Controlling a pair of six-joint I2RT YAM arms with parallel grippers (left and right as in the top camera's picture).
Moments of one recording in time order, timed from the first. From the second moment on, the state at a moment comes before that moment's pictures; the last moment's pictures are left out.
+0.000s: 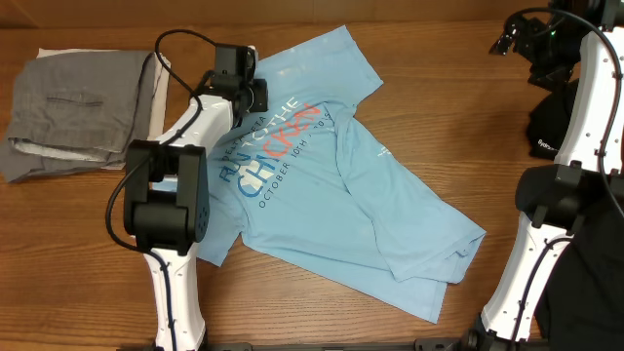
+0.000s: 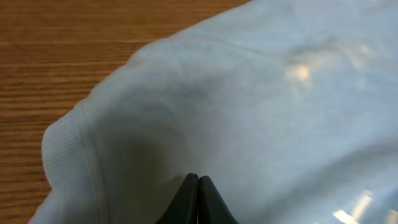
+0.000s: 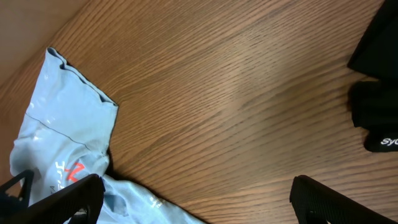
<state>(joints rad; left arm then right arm) -0.15 2.28 1.62 -0.25 0.02 -0.15 -0.26 2.45 2.82 -1.64 -0.27 0.28</state>
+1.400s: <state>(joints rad) -0.01 1.67 1.96 -0.81 0.01 -0.37 -0.26 2.45 2.82 -1.64 -0.27 0.28</state>
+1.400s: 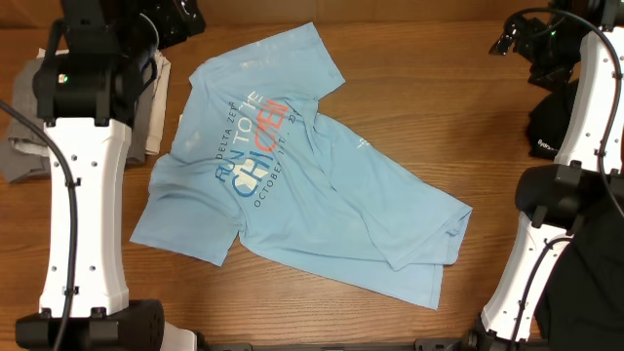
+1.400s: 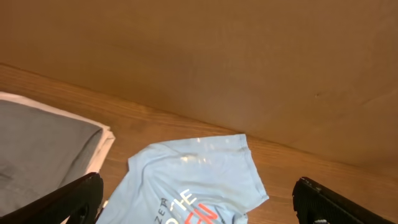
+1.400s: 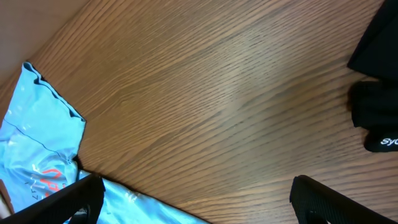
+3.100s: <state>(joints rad) -0.01 1.72 1.95 -0.82 -0.01 -0.37 0.51 1.52 1.20 -1.25 -0.11 0.36</state>
